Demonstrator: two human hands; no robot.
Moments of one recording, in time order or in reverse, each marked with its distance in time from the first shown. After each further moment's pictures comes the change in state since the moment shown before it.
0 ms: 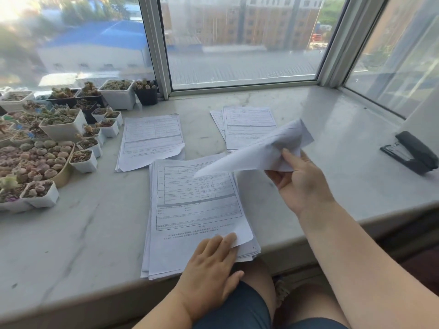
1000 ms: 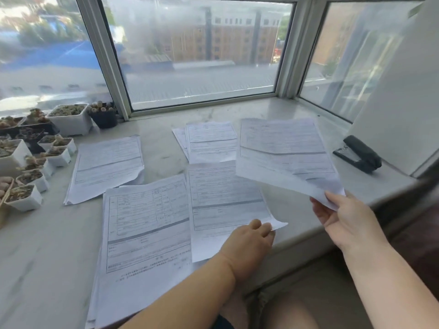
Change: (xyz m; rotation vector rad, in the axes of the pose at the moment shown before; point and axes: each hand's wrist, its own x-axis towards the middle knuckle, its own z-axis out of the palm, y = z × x) left_hand 0.154 0.069 0.017 -0.096 -0.211 0.289; right_hand -0.034 -0.080 -0.131 -0.119 0.491 -0.027
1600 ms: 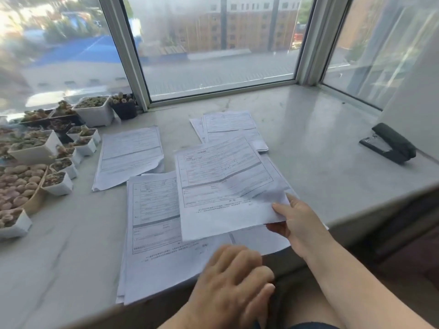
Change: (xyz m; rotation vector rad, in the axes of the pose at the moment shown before) left_hand -0.113 0.021 -0.031 -0.219 0.499 -0.009; right_hand -0.019 0.083 0.050 -0.441 -0.326 0.146
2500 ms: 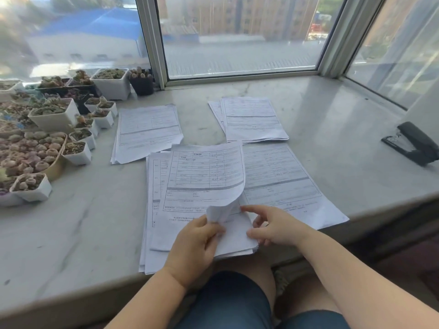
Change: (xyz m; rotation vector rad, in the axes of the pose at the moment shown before) left_hand -0.058 -0.079 -0.015 -0.159 -0.063 -0.661; right_hand 0.006 0.035 0.045 -0.855 -0.495 -0.004
